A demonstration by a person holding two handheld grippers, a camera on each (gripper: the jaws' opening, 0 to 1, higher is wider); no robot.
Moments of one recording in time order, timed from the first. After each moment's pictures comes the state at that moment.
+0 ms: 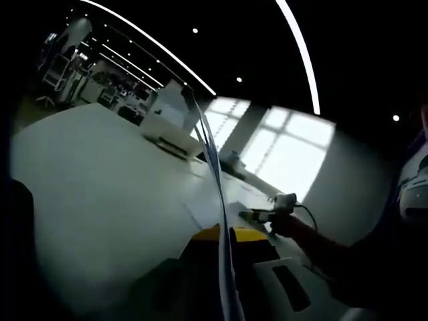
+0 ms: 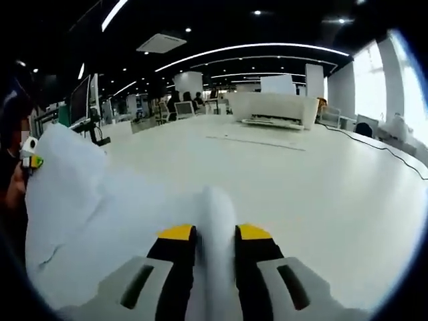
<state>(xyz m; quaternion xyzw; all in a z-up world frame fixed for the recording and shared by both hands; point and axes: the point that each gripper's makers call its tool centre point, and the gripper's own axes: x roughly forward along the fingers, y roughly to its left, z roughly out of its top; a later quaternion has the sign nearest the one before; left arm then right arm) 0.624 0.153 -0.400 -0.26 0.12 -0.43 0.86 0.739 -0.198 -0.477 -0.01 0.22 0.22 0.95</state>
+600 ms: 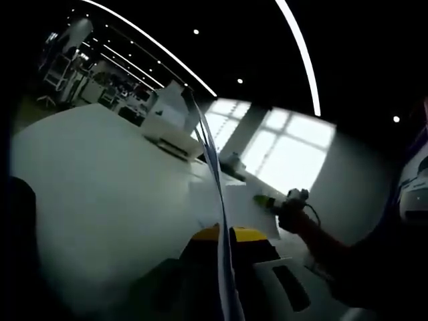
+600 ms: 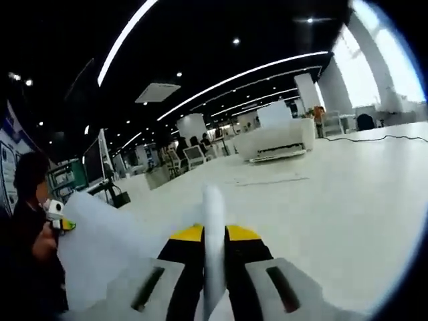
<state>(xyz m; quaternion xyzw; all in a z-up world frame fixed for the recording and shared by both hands) 0.624 0.157 -0.401 -0.26 0.12 -0.43 0.86 0.731 -0.204 -0.398 0.15 0.10 0.25 0.95</state>
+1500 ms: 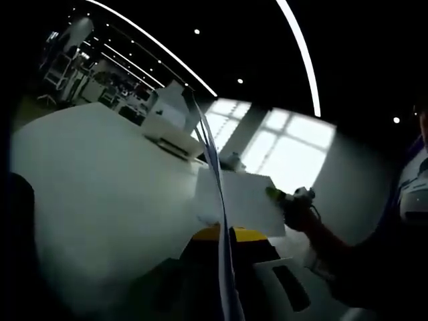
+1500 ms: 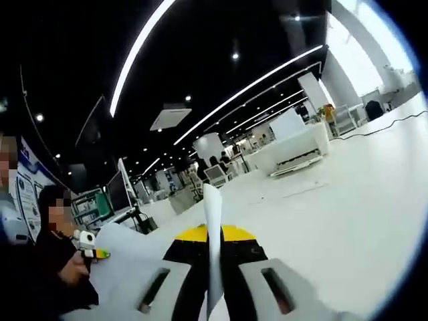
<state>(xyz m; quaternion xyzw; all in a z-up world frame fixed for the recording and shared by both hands) 0.625 0.155 -0.403 -0.26 0.12 -0.43 0.86 0.706 -0.195 -0.359 0.21 0.06 0.30 0.93</state>
